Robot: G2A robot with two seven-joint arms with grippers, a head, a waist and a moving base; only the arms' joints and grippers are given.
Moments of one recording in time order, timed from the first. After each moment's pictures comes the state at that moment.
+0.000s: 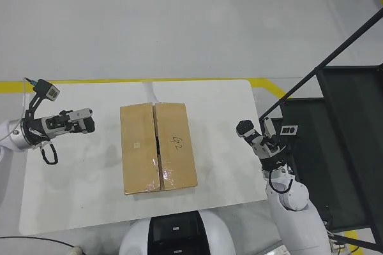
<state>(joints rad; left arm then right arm) 1.06 -0.80 -1.42 -1.47 -0.53 -0.20 -1.26 -1.72 -1.32 1.58 -1.79 0.48 -0.57 0.50</state>
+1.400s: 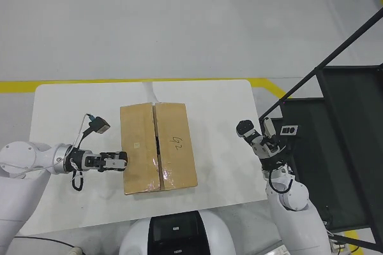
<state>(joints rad) 1.11 -0.82 -1.21 -1.51 -0.60 -0.35 -1.47 -1.72 -1.32 1.58 -1.79 0.48 -0.57 0.50</state>
